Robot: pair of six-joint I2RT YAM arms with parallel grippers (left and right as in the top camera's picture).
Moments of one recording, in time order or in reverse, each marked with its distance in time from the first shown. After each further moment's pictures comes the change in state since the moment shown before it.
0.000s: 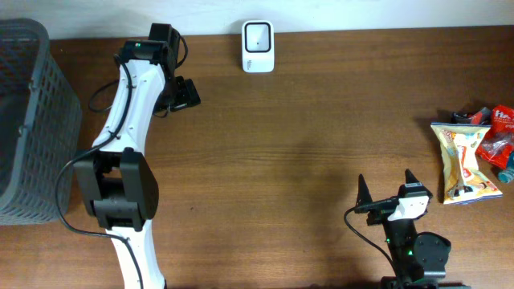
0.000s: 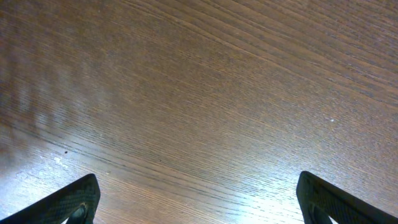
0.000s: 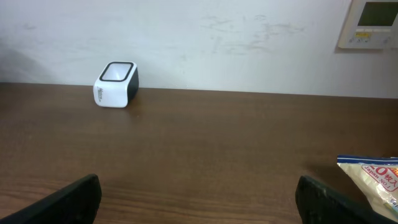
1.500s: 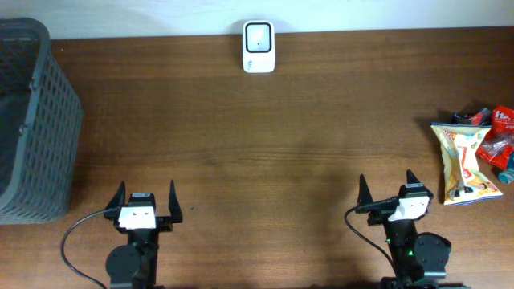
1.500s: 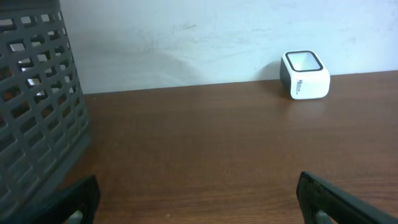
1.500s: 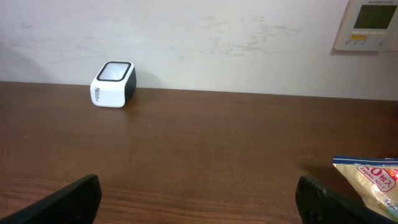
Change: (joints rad) left arm 0.124 -2.169 -2.012 1.204 0.121 0.540; right arm -0.004 -0.002 -0.002 0.001 0.004 -0.008
